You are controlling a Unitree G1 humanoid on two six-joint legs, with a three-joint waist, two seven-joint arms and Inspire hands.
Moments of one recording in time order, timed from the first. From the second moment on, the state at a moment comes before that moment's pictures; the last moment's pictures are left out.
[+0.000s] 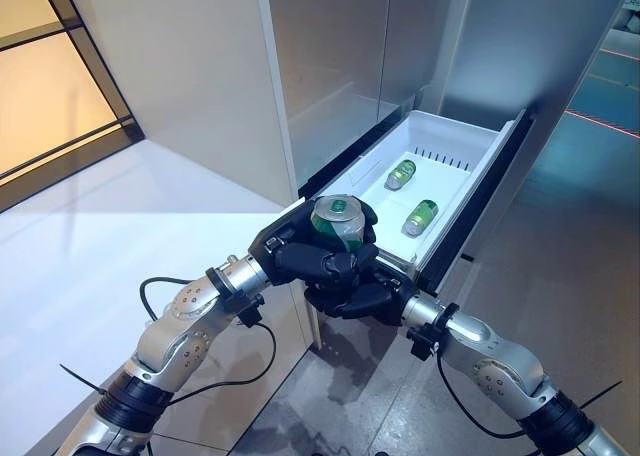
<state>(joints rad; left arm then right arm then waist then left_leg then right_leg) -0.26 0.63 -0.30 -0.21 -0.86 0.04 -0.41 -0.20 -0.57 0.47 -0.24 0.83 0.27 0.16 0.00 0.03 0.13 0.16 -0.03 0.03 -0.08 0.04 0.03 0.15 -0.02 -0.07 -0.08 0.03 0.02</state>
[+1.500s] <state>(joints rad) -0.21 0.59 -0.62 0.10 -0.83 0.31 -0.46 -1.08 -0.83 0.49 1.06 0.43 0.25 -0.15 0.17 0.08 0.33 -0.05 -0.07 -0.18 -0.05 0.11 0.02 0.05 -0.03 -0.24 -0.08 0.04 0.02</state>
